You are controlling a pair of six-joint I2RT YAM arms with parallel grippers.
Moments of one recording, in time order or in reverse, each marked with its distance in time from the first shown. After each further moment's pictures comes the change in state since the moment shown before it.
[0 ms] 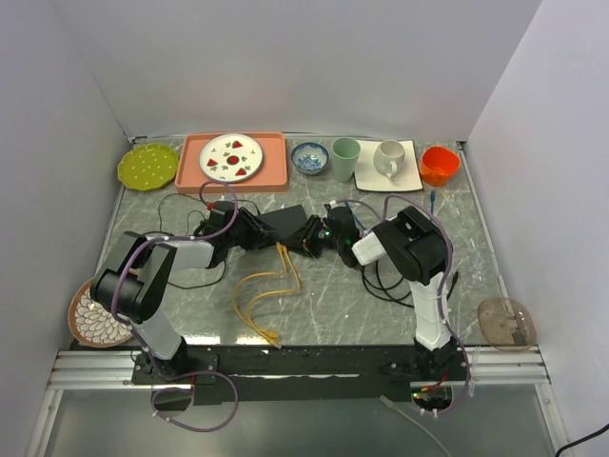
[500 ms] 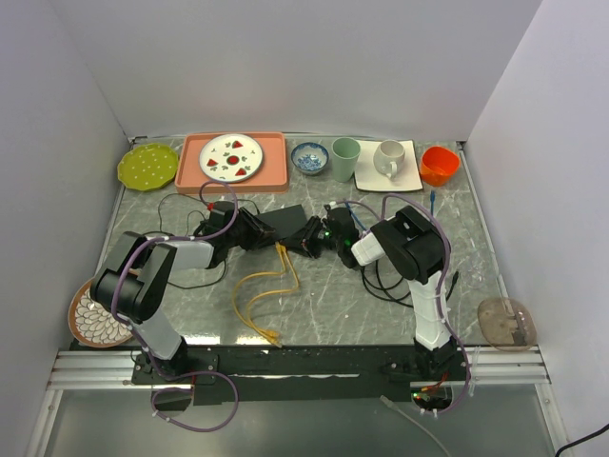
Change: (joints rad) left arm 0.000 0.000 -0.003 0.005 0.002 0.000; right arm 0.002 0.021 0.003 0.031 -0.001 0.034
